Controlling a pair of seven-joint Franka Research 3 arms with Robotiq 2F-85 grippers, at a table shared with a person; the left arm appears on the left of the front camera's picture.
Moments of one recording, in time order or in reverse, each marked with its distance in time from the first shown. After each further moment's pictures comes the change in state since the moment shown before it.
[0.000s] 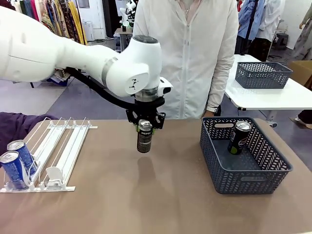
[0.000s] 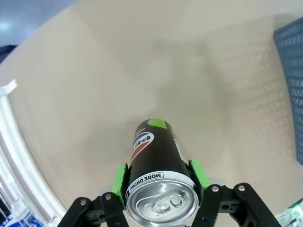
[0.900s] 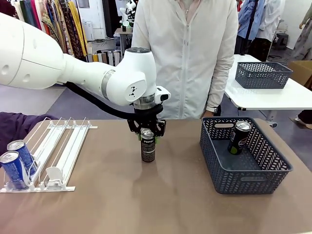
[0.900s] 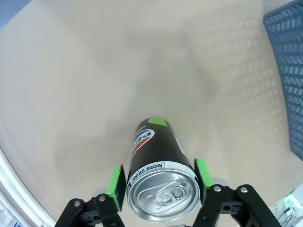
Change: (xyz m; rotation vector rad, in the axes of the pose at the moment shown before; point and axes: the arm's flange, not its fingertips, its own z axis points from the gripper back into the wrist) left arm -0.007 0.010 -0.017 -0.108 0.031 -0.012; right arm 0.000 0.000 0.000 0.000 0.000 0.000
